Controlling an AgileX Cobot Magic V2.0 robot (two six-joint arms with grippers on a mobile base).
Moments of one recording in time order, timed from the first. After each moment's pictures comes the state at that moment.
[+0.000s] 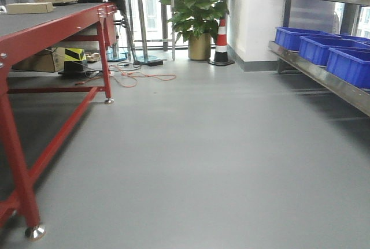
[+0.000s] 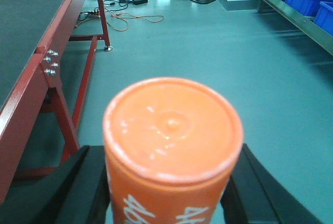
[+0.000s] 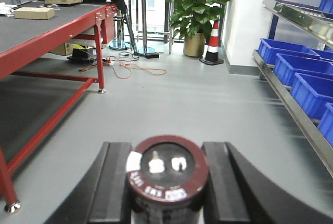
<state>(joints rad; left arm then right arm) -0.26 0.63 -0.98 0.20 0.74 -0.16 0.15 0.38 -0.89 0.12 0.69 -0.09</state>
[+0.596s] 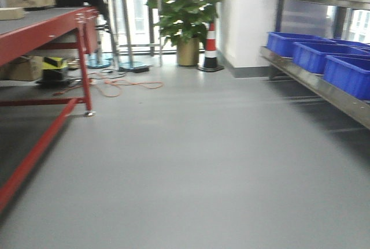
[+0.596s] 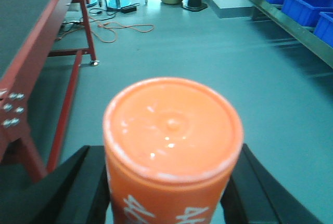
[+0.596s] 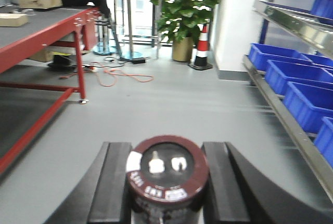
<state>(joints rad) -0.26 0.63 -0.98 0.20 0.74 -0.16 0.15 0.38 -0.89 0.12 0.69 -0.09</state>
